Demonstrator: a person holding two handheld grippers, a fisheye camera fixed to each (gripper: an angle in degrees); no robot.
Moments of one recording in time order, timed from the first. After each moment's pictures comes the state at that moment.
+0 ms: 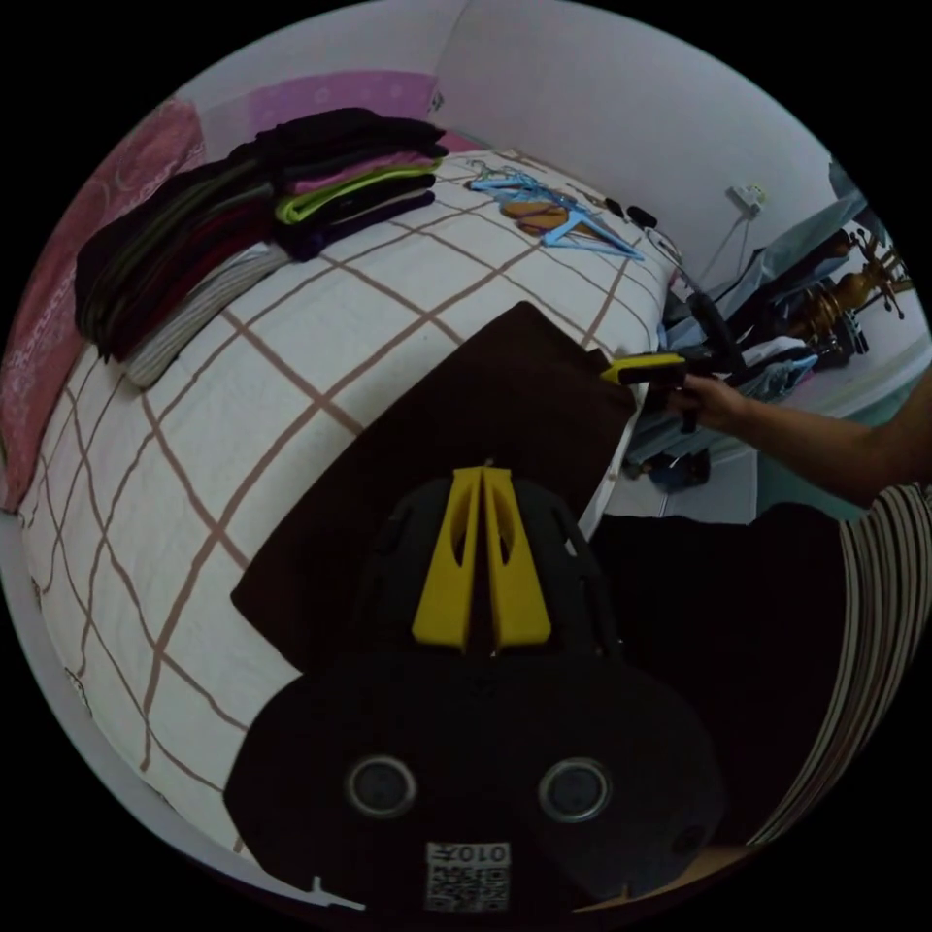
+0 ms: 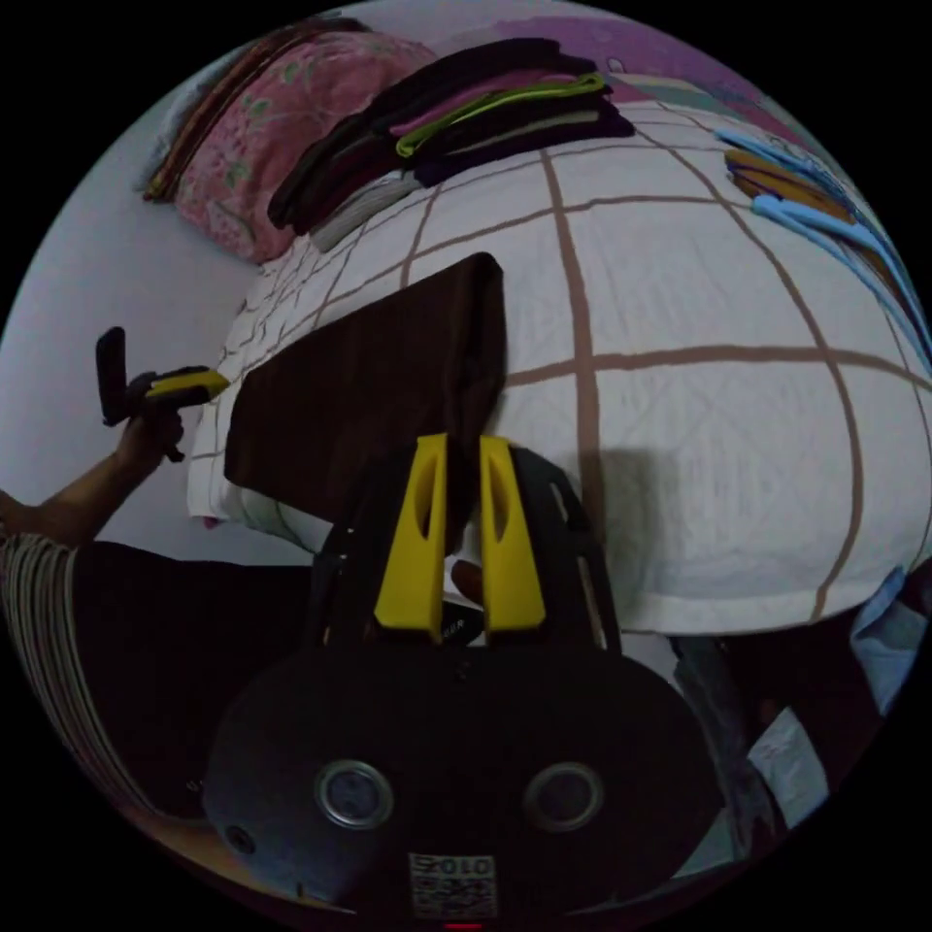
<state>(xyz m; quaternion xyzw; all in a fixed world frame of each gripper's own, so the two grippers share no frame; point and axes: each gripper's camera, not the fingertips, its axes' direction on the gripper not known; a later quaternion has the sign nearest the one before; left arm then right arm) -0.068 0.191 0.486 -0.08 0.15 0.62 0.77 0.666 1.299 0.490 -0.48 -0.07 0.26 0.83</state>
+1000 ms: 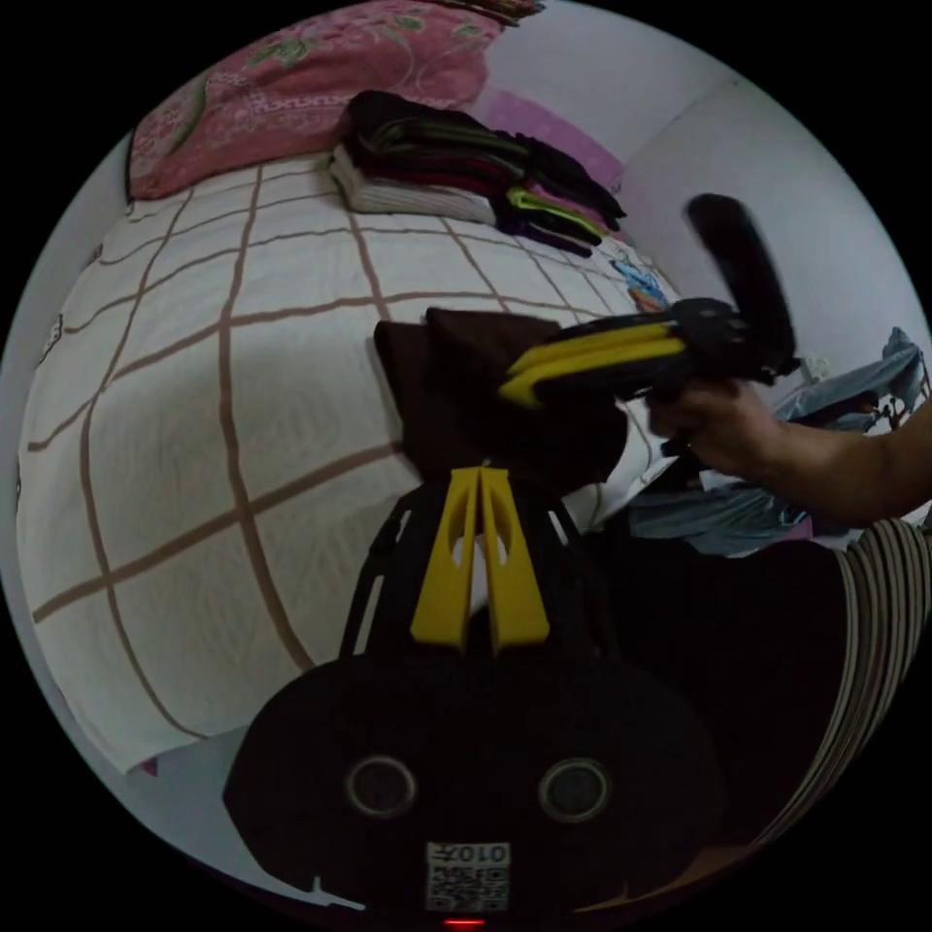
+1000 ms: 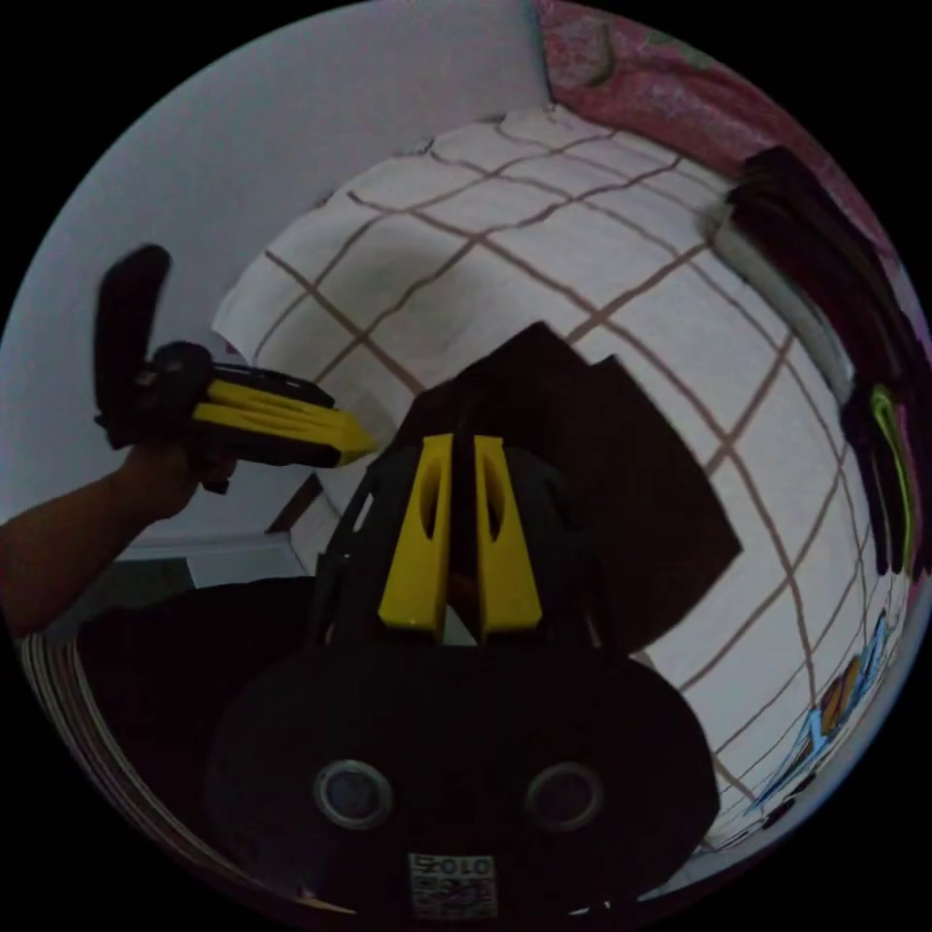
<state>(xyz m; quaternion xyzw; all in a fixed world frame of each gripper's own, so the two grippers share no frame) -0.342 0.177 0.472 -0.06 0.17 0.39 0.90 0.227 1.012 0.716 -0.58 -0.22 -0.12 0.77</state>
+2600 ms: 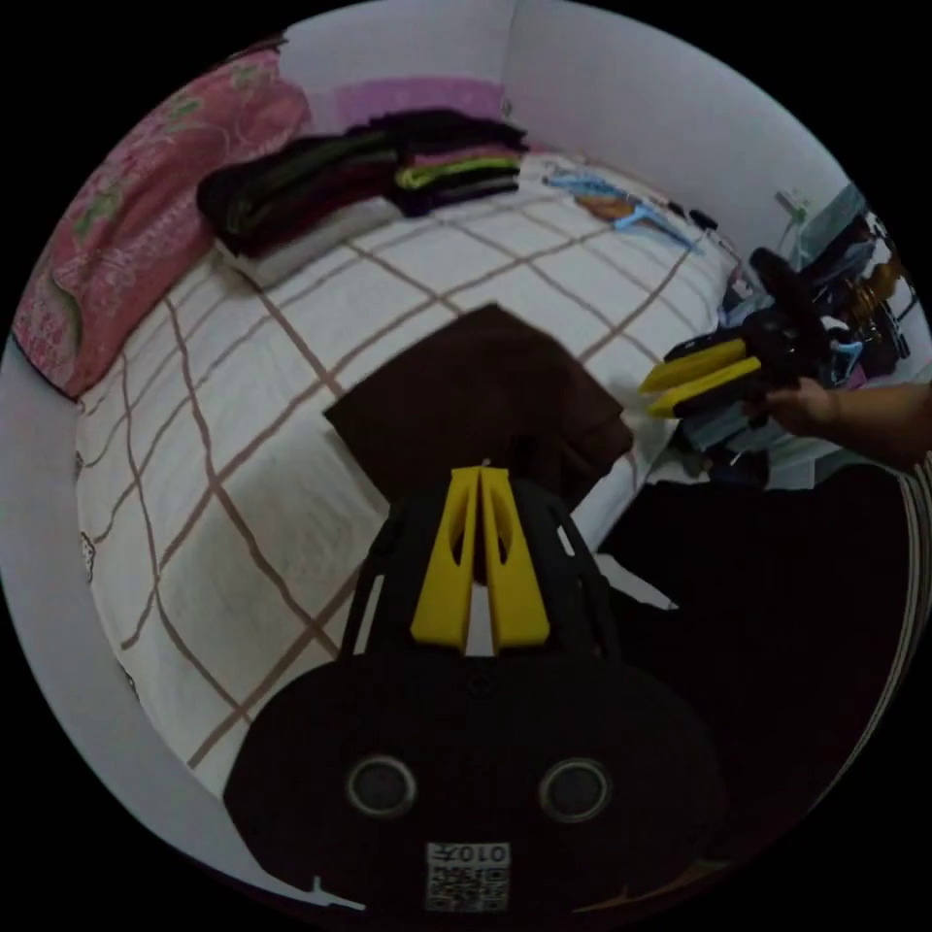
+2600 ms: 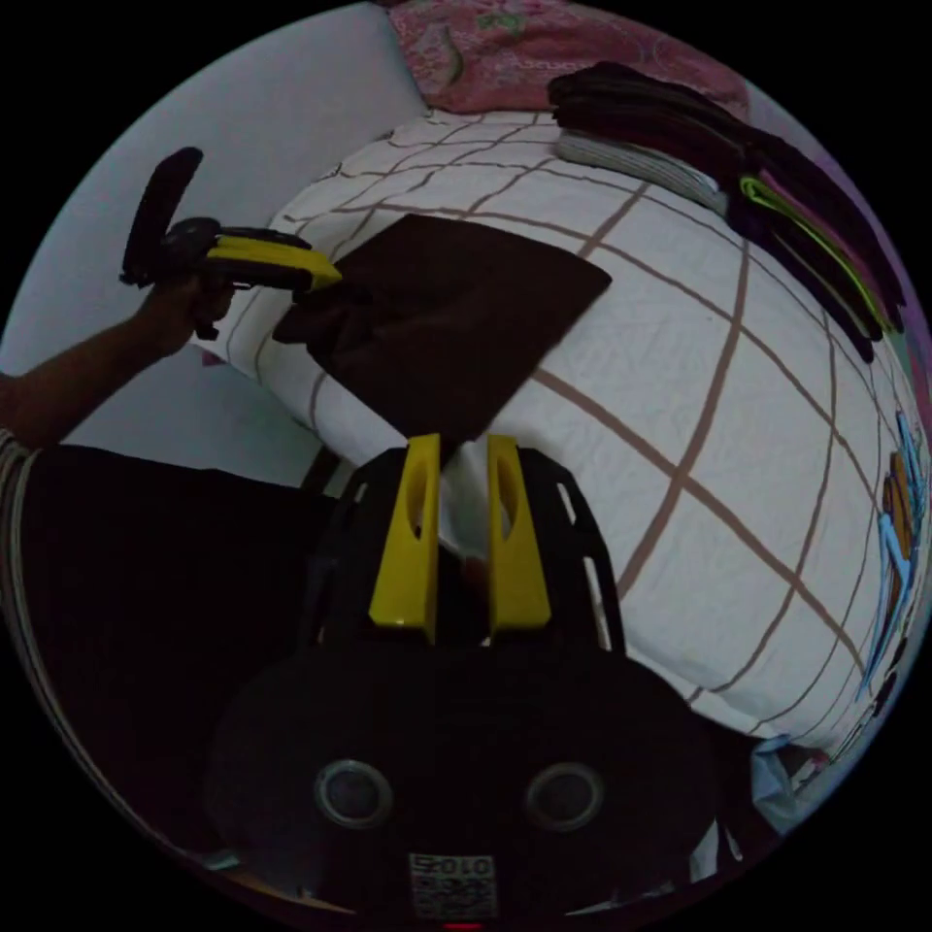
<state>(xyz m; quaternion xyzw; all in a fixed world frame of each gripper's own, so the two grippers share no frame) -0.239 0.265 0.419 -0.04 0.06 0.57 0.82 0.164 0.878 0.591 -0.57 -0.14 -0.03 0.81</state>
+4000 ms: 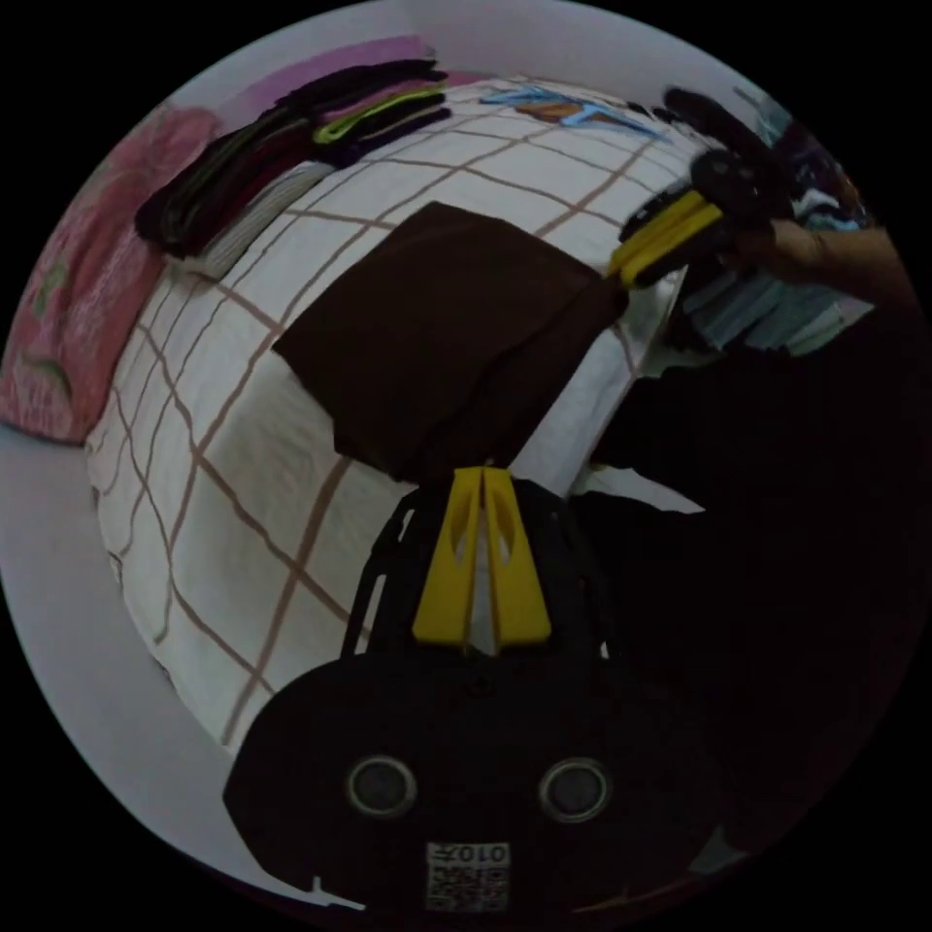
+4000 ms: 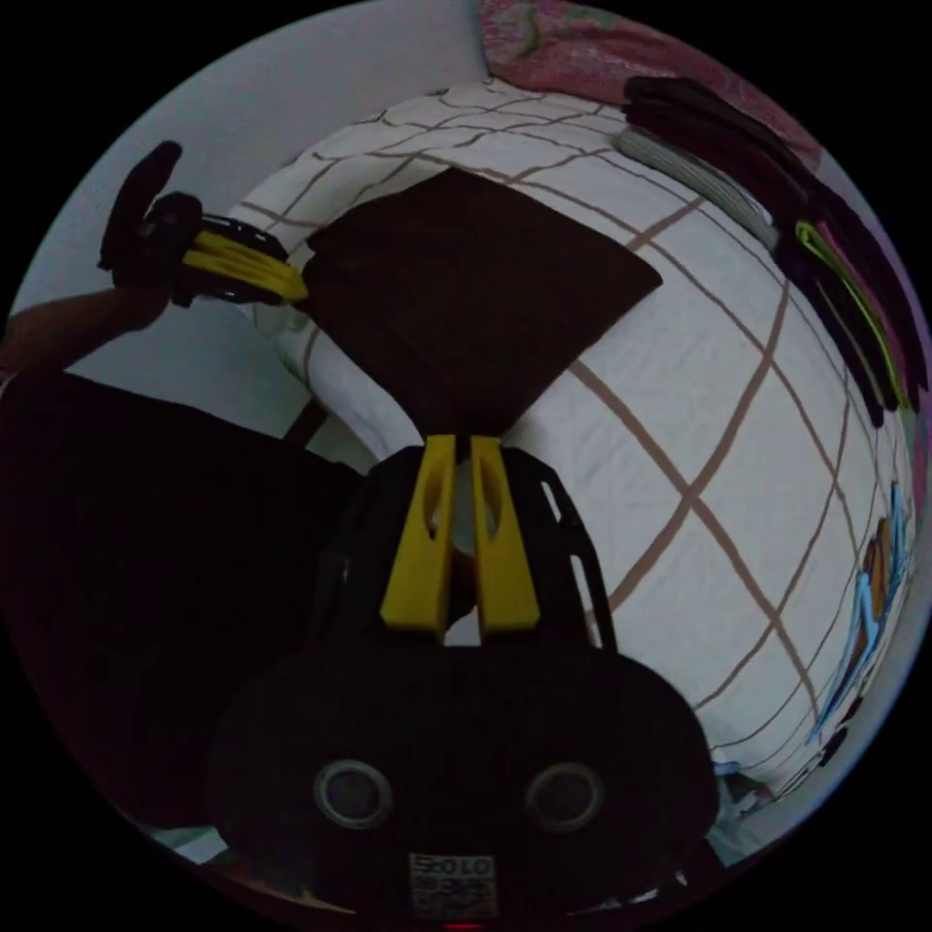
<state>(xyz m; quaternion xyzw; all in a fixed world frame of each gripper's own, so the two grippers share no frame) -0.229 0.416 0.448 -0.06 0.00 0.63 0.77 0.186 0.872 0.612 -0.58 -0.17 -0.09 0.79</state>
